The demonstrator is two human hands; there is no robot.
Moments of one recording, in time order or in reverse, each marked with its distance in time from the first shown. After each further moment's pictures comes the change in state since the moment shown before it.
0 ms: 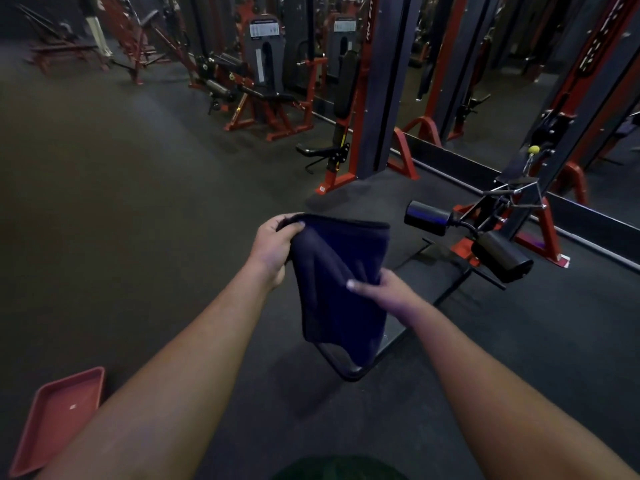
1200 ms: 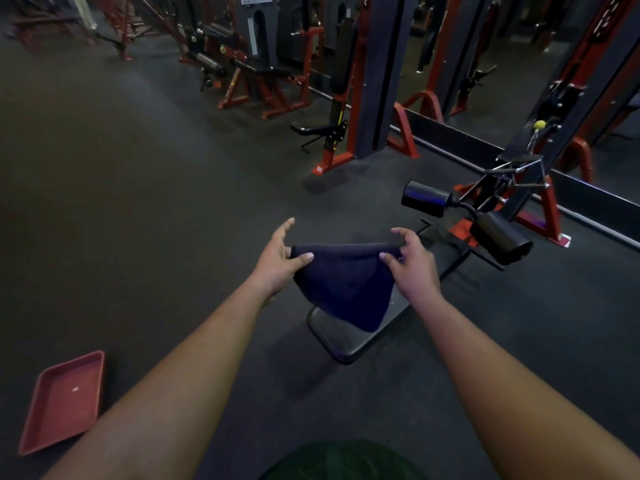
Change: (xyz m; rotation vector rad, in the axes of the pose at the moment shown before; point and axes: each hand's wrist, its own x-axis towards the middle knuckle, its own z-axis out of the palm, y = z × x) left_hand 0.001 -0.065 -0.008 0.416 -0.185 -0.132; right_hand 0.023 0.026 -0.061 -0.606 0.526 -0.086
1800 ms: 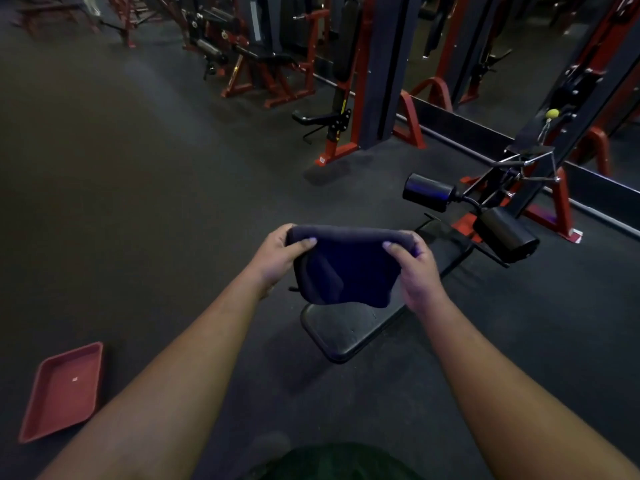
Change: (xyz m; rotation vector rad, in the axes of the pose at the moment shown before) left_hand 0.031 0.006 0.038 -0.066 0.014 0.101; right_hand 0.018 0.019 -0.015 0.823 -0.132 0.104
